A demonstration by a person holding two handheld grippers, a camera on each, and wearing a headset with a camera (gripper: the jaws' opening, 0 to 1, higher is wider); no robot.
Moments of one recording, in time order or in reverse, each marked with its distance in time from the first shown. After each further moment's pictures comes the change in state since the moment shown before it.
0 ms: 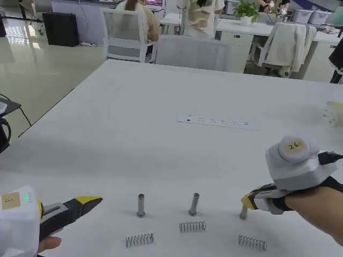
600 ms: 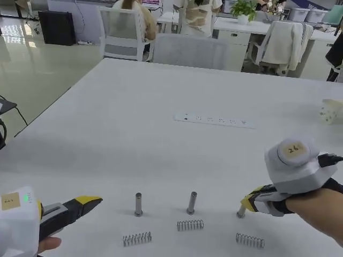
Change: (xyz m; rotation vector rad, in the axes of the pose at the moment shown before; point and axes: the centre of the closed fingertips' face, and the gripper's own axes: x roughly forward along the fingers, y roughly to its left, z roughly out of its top) left arm 0.003 -0.001 -0.002 0.000 0.004 -0.009; right arm -0.002 0.002 -0.006 -0.035 0.006 -0.002
